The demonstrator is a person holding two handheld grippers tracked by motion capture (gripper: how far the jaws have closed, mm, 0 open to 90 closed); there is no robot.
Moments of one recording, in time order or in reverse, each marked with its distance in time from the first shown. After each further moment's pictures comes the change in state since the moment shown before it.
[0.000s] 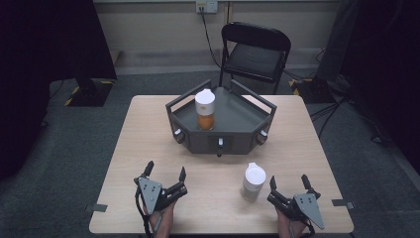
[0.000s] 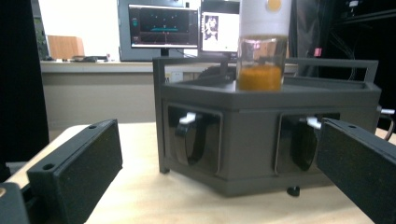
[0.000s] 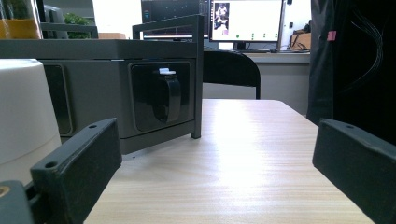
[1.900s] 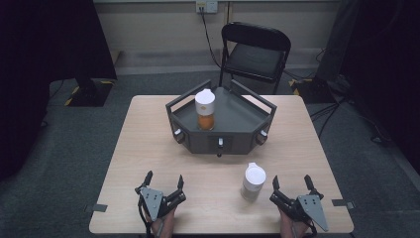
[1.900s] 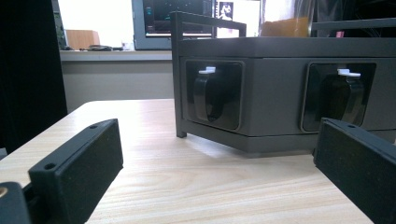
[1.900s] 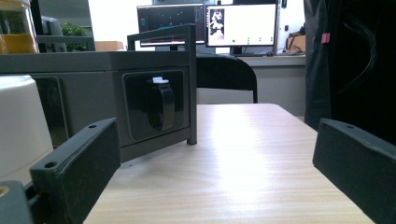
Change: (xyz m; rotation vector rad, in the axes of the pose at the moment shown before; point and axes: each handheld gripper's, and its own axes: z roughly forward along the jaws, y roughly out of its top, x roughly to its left) left arm -0.003 -0.042 -0.004 0.016 0.056 0.022; right arm -0.003 0.000 -0.003 -0.026 -0.015 0.025
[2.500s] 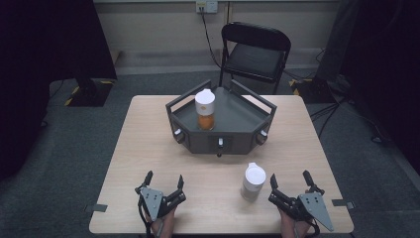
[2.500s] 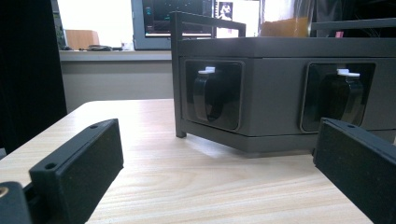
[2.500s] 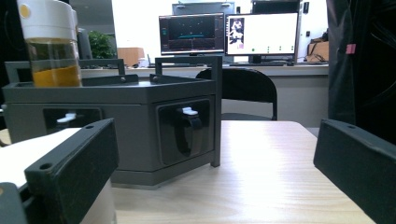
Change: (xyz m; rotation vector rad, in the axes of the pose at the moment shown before) left arm 0.000 0.000 0.000 0.000 -0.002 0.000; right arm -0.003 0.032 -0.005 -0.020 0.089 0.008
